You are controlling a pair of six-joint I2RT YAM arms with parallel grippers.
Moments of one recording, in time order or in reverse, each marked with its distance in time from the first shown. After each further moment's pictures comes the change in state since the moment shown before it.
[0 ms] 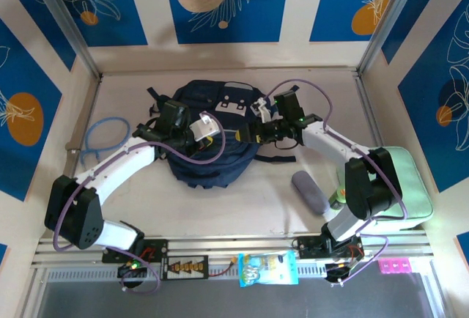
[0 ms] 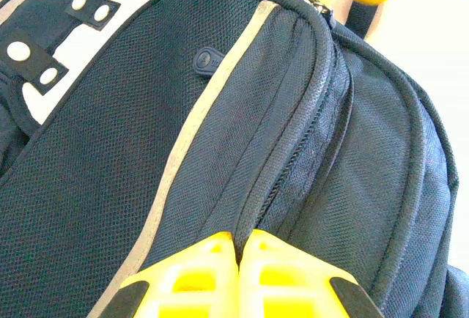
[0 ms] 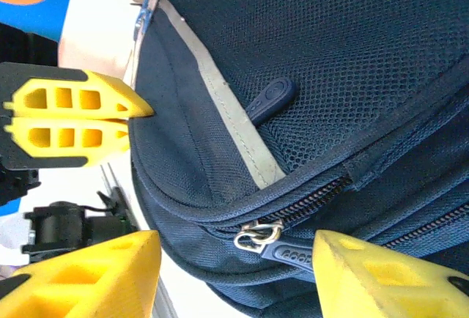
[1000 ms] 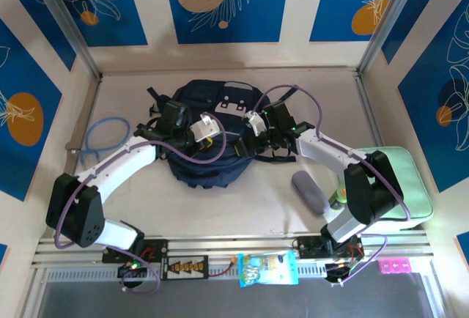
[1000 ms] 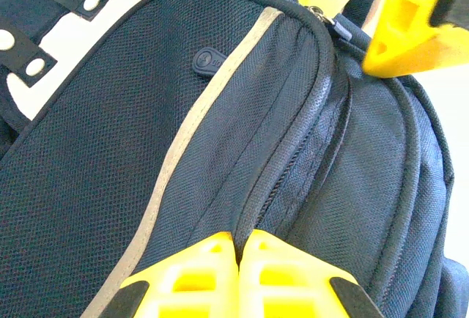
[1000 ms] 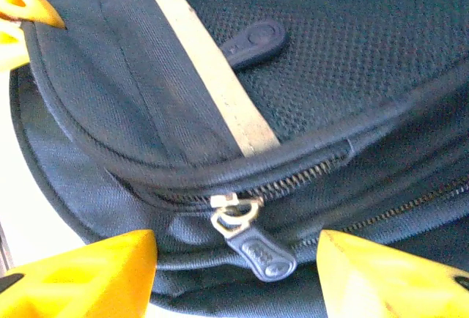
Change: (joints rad) left arm 0.000 0.014 0.005 -0.023 -0.004 0.006; right arm 0.090 -0.039 -0.074 -0.014 0.277 -0.299
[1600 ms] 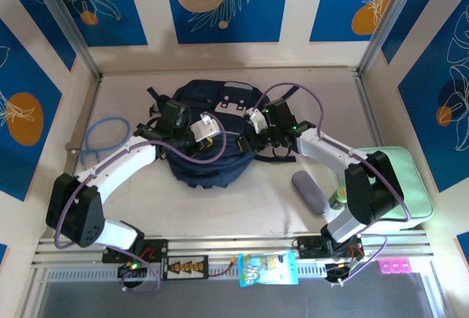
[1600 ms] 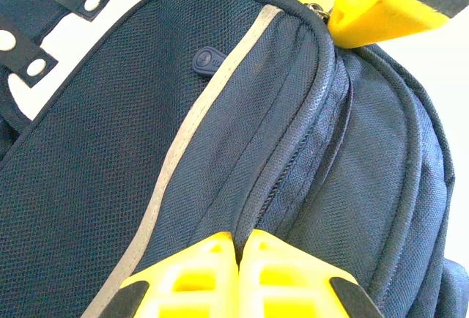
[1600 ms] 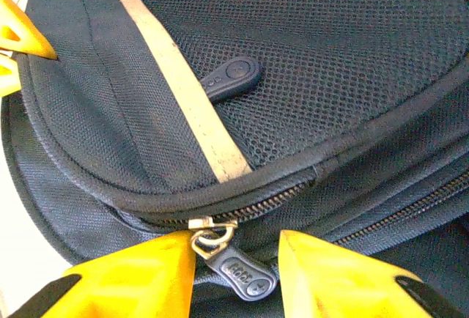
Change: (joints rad) left arm 0.000 0.000 0.002 0.000 0.000 -0.003; right arm 0.002 0.011 0.022 0.027 0.030 0.002
